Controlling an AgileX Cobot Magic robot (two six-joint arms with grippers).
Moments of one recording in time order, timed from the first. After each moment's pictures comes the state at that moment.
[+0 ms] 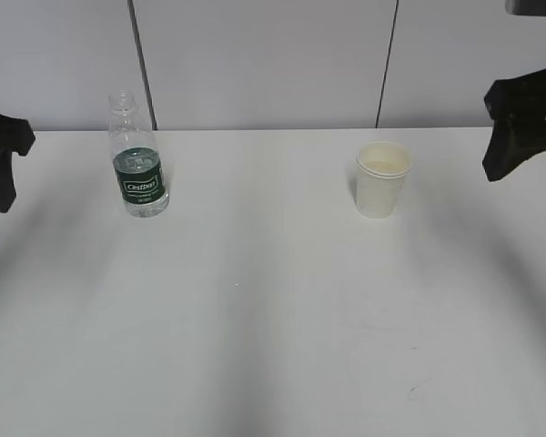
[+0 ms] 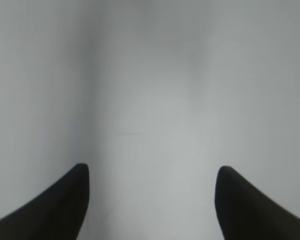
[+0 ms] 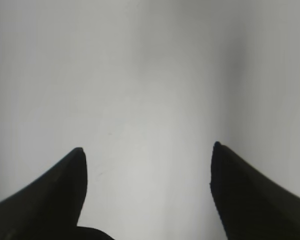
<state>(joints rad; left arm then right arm) -0.24 1.51 -1.29 0.16 1.23 -0.26 0.16 1.48 -1.33 0.02 1.18 0.12</state>
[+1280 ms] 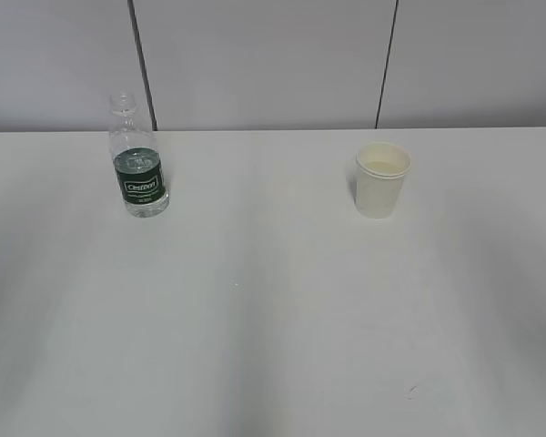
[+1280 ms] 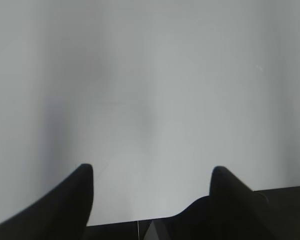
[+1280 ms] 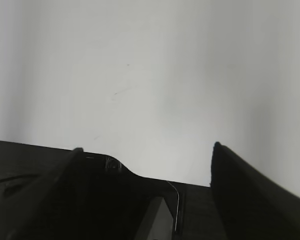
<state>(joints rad) -0.24 0.89 -1.02 0.07 1.25 -0.20 0.16 0.85 -0.92 0.09 1.24 0.10</state>
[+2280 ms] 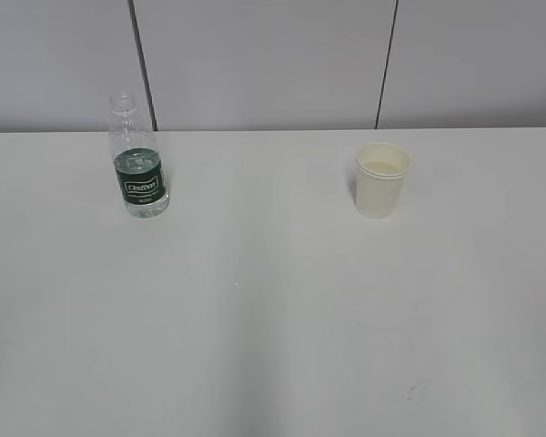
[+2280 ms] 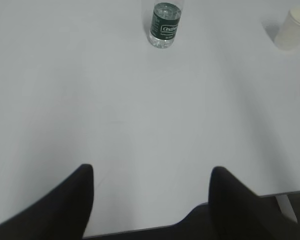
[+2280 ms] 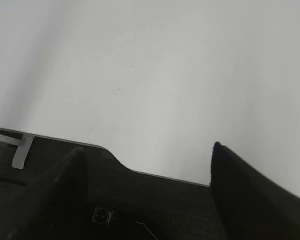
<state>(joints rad) -0.24 0.12 -0.73 0.07 1.28 -0.18 0.16 0.16 -0.58 0.09 1.27 0.03</state>
